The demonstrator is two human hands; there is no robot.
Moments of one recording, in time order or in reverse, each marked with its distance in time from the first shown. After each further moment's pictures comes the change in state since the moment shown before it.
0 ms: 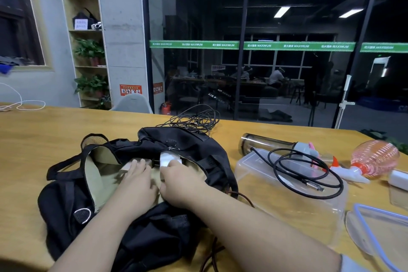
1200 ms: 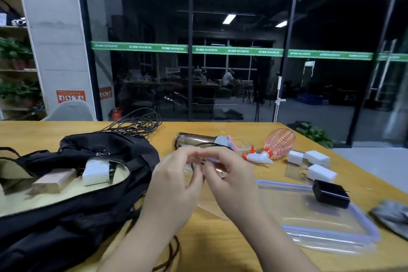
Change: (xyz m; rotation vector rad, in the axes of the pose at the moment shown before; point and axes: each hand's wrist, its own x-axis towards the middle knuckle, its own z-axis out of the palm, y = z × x) left_hand -0.108 0.215 -0.039 -0.798 0.419 0.546; right_hand -0.193 0.099 -0.082 0.514 0.888 -0.007
